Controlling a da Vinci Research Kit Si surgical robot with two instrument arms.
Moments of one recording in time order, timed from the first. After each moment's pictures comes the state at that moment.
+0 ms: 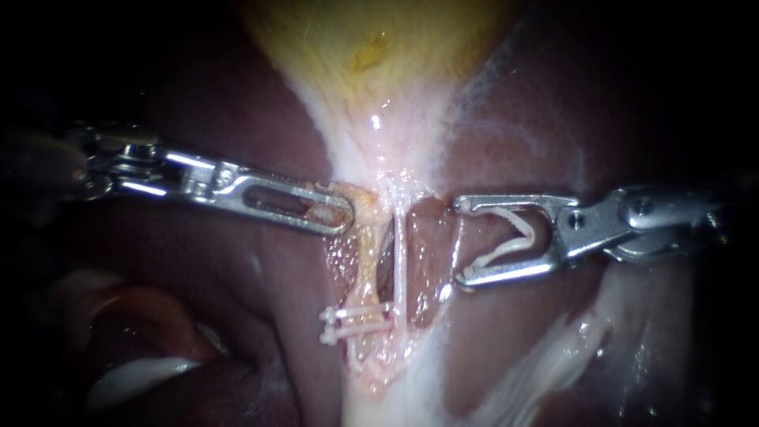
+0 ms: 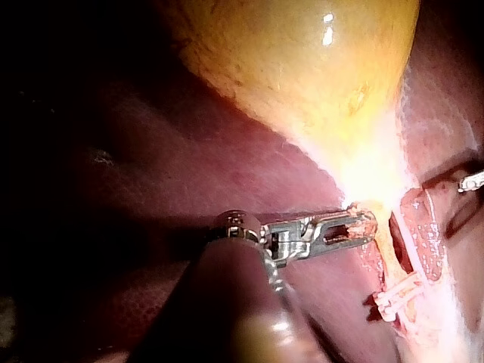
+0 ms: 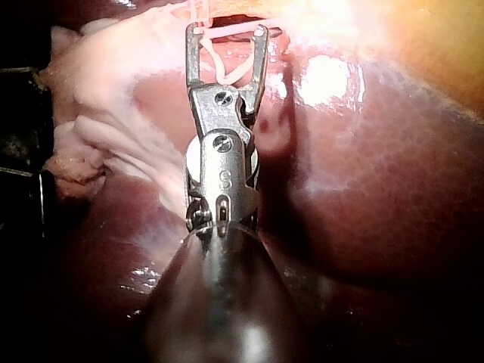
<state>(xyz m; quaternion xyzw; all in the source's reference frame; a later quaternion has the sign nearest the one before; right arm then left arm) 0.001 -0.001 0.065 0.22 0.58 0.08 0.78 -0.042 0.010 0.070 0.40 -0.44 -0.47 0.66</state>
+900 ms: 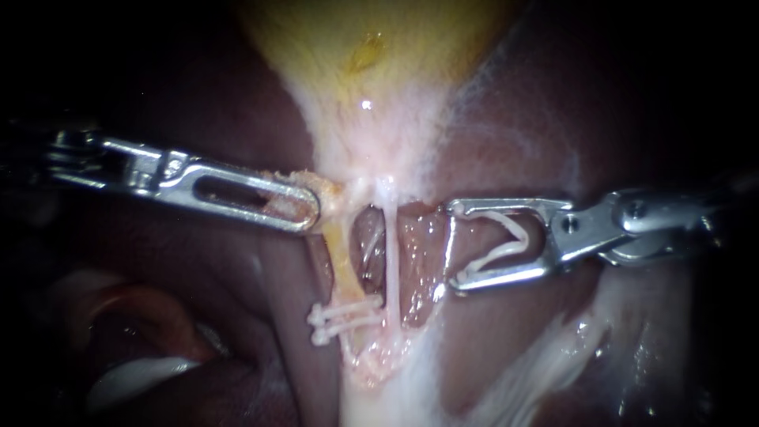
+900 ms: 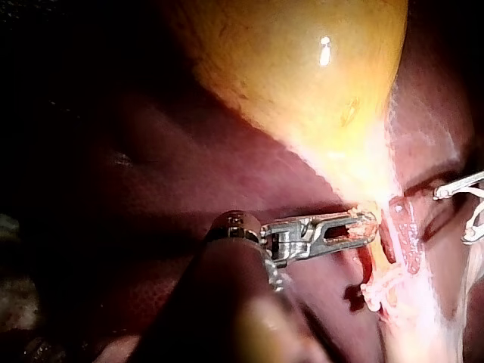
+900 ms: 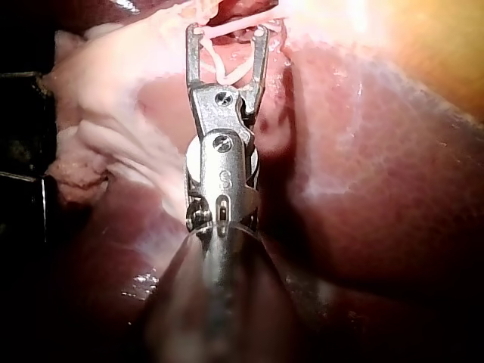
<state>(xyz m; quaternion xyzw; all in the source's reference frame) 0.003 -0.002 0.066 0.22 0.58 0.08 0.78 -0.039 0.011 0.061 0.40 -0.44 -0.47 0.65</state>
